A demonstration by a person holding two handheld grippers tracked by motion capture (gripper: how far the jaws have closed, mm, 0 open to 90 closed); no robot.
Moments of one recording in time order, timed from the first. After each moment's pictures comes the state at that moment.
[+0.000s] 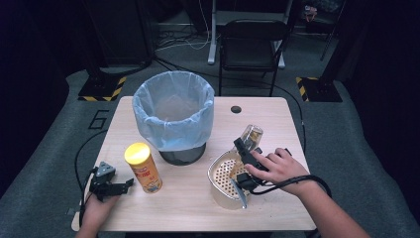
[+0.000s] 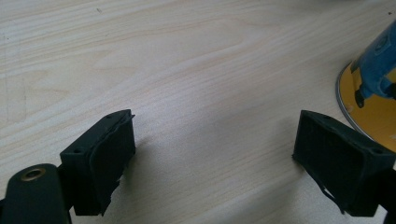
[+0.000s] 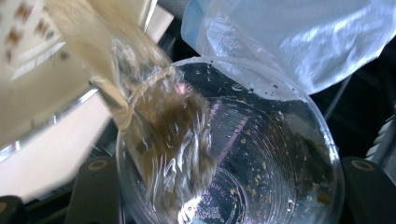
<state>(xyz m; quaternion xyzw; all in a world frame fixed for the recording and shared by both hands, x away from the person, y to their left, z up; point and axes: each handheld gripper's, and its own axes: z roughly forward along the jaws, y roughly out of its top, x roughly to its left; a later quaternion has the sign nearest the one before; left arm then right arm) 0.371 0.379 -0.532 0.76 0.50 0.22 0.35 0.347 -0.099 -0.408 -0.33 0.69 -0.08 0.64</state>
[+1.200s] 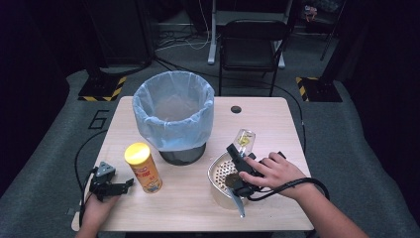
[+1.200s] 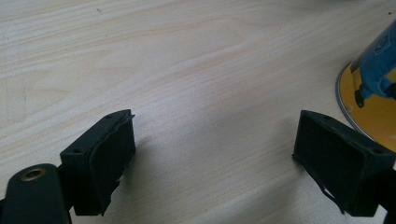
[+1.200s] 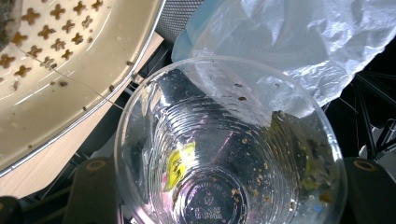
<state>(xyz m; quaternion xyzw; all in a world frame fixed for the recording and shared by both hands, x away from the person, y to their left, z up) 0.371 0.379 -0.531 0.76 0.50 0.22 0.34 0.333 -0.089 -0.410 -0.36 0.68 -0.06 0.64</state>
